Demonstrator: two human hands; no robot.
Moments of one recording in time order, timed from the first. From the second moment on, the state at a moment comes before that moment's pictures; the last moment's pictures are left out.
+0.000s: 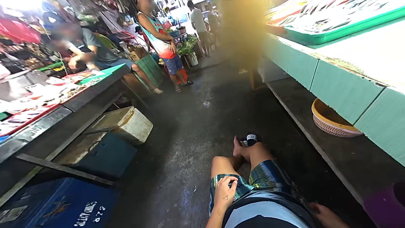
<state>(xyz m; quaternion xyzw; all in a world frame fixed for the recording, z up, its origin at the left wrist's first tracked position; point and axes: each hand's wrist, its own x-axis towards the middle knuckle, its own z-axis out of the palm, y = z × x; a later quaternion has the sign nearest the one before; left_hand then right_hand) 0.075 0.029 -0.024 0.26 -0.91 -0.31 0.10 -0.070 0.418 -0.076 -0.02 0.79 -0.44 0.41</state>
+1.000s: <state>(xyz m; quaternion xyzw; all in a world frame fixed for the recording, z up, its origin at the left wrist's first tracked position) 0.073 0.027 -0.026 0.24 -0.92 -0.29 0.13 -0.085 0.197 -0.013 -0.53 0.74 -0.31 0.29</state>
